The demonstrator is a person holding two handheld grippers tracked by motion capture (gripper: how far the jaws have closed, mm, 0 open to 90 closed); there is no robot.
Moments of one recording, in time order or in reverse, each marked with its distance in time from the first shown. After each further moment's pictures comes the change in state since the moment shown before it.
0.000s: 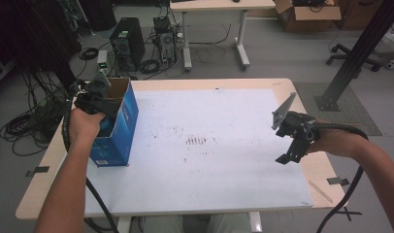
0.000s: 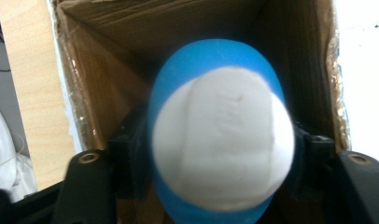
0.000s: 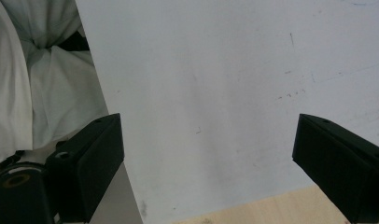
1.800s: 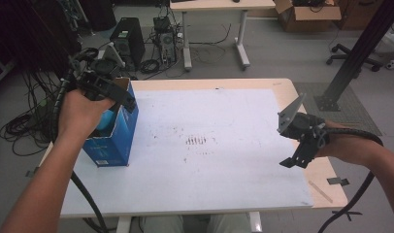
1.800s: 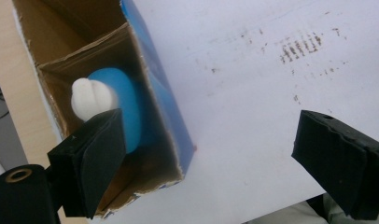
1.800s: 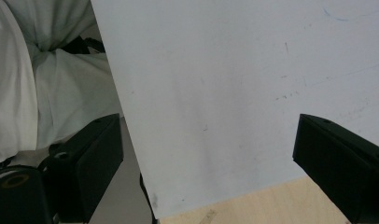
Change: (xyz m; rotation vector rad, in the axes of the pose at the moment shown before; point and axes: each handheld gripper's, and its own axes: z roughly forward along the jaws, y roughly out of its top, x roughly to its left) left arm -0.070 -0.012 -0.116 -0.088 -0.091 0.183; right arm 0.028 0.002 -0.027 -0.018 -0.052 -0.016
